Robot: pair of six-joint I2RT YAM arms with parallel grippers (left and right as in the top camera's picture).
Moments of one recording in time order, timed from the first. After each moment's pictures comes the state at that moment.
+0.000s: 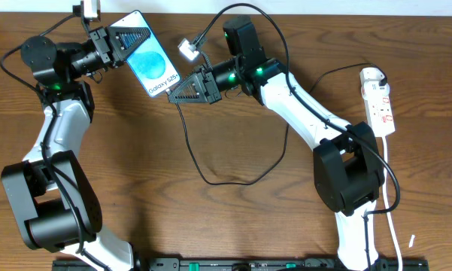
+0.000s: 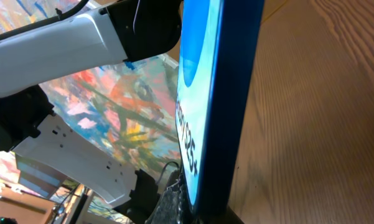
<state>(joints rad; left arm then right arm) 0.25 1.81 1.20 0.94 1.38 -1.37 0.53 2.17 1.78 -0.16 -1.39 0.31</state>
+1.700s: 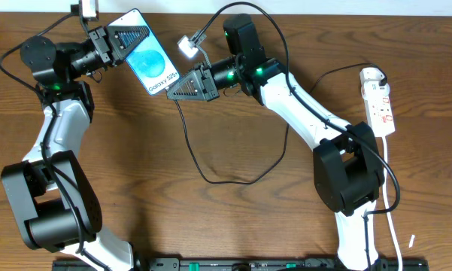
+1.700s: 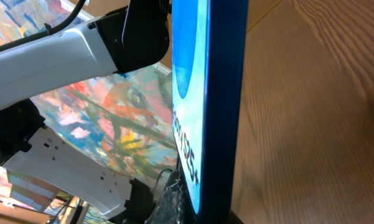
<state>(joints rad) 0.25 1.81 1.20 0.94 1.36 -1.35 0.53 2.17 1.78 -0.11 -1.35 0.38</state>
